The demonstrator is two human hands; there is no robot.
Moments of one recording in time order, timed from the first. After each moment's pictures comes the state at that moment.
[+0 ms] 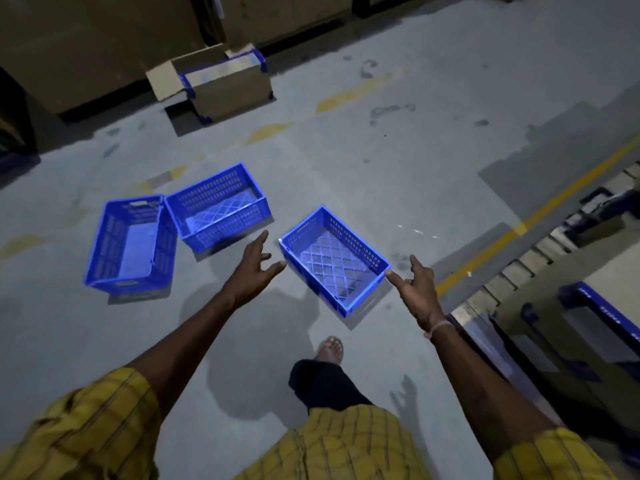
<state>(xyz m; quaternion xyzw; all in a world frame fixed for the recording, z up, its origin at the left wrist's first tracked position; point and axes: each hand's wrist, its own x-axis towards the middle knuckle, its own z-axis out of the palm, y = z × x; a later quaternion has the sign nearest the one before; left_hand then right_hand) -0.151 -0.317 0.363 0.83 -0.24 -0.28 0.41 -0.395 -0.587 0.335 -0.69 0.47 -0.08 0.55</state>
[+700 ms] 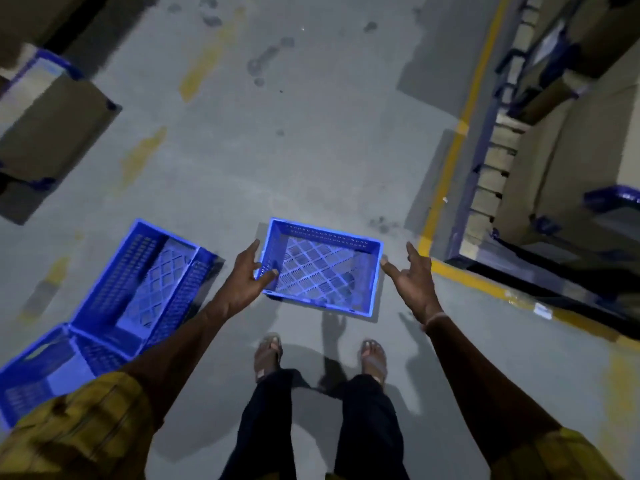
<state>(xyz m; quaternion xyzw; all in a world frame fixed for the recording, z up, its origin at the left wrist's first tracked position) 0.150 -0.509 0.197 0.76 -0.39 -0.46 0.26 -0.204 -0.624 0.212 -0.50 0.68 -0.17 0.51</state>
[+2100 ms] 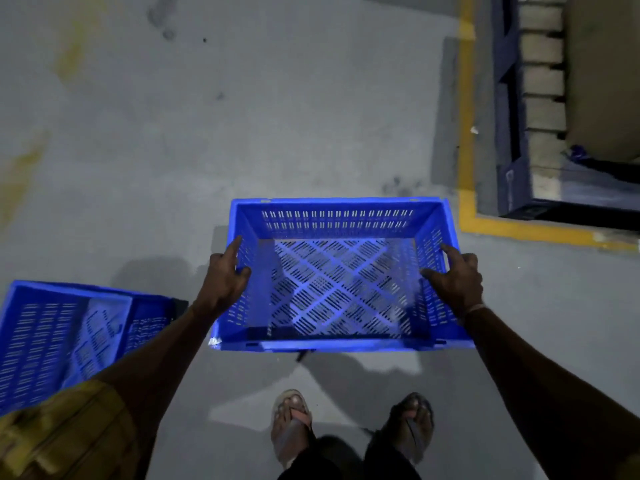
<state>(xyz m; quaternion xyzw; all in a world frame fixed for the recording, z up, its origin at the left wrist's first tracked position) 0.269 -0.640 -0.170 0.75 -0.53 -0.36 0.13 -0.177 -0.662 -0.156 -0.47 0.81 -0.07 0.33</state>
